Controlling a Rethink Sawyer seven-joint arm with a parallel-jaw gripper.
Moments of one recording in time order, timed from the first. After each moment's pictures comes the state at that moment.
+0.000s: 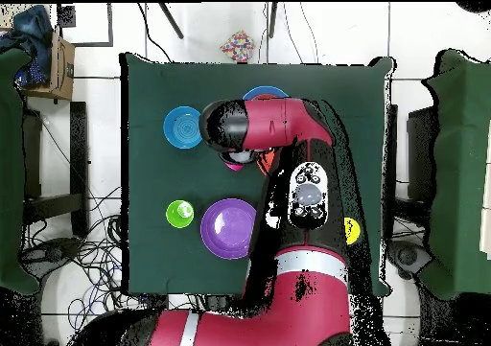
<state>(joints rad) -0.16 -0.50 -0.03 1.25 -0.28 0.89 1.95</state>
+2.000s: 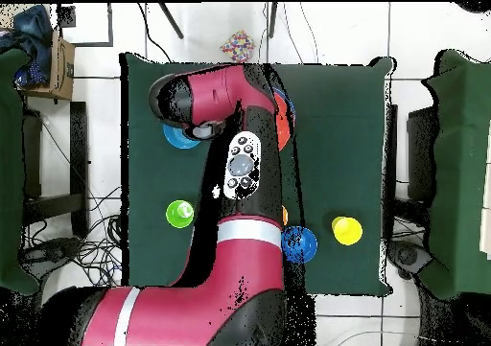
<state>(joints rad) -0.01 -0.35 -0.07 0.98 -0.30 1.00 1.95</state>
